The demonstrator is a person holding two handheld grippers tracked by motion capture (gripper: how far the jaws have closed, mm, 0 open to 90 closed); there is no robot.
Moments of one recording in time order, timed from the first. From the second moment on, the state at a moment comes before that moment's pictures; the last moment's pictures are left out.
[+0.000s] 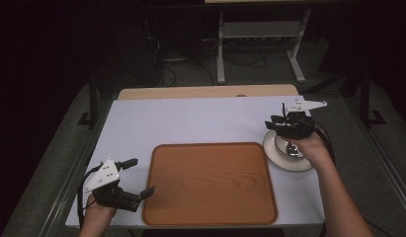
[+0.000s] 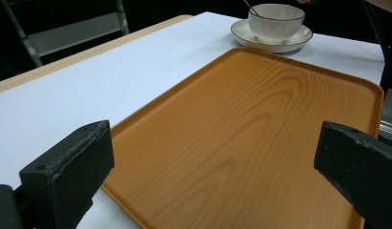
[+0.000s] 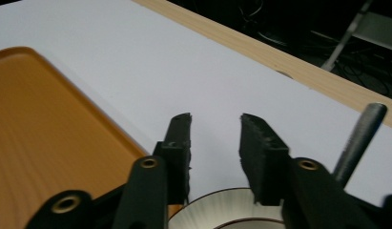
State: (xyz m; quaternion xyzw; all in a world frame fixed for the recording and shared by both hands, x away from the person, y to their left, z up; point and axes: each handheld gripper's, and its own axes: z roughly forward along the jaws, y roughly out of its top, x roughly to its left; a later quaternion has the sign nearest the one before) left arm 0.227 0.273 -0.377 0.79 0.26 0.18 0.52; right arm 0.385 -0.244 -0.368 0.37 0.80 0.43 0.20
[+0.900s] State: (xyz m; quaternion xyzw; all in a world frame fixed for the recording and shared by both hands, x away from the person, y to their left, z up) left arm 0.227 0.273 -0.378 0.80 0.26 0.18 0.52; right arm 0.407 -0.270 -0.386 0.43 0.78 0.39 0.23
